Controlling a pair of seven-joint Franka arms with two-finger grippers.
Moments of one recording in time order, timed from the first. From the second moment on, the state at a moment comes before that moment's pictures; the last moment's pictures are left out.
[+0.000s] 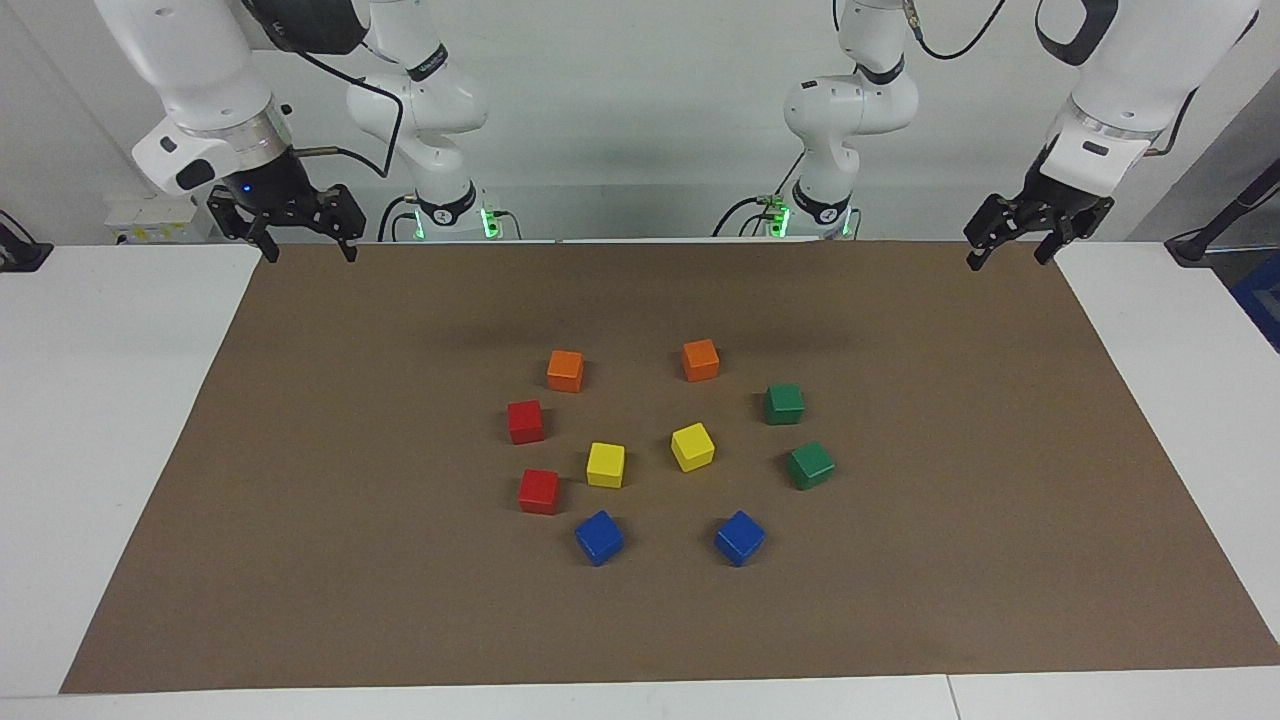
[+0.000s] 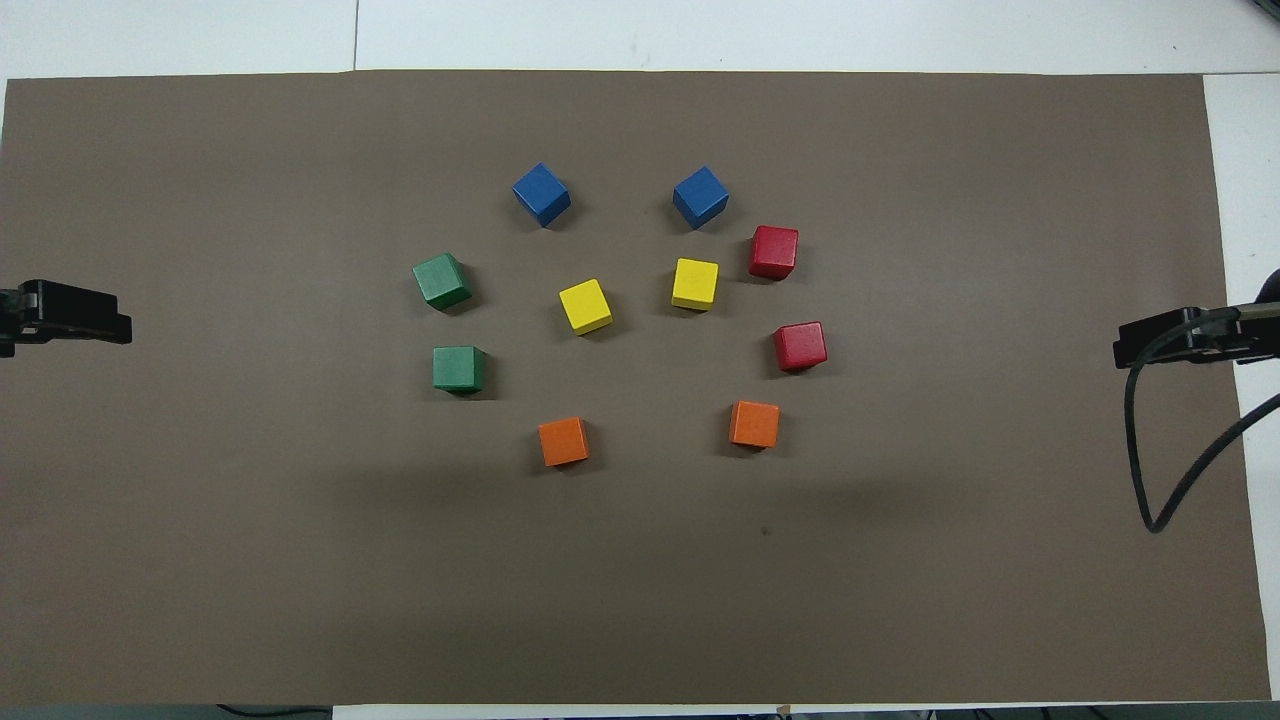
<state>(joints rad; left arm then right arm) 0.02 -0.09 -0.03 -1.68 -0.02 1.61 -0.04 0.04 -0.11 -0.05 -1.71 -0.03 1.55 -0.01</state>
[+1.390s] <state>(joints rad) -0.04 -0.09 -0.04 -1.71 -0.02 1.64 0.00 0.06 -0.11 -0.04 -1.71 0.01 1.57 0.08</state>
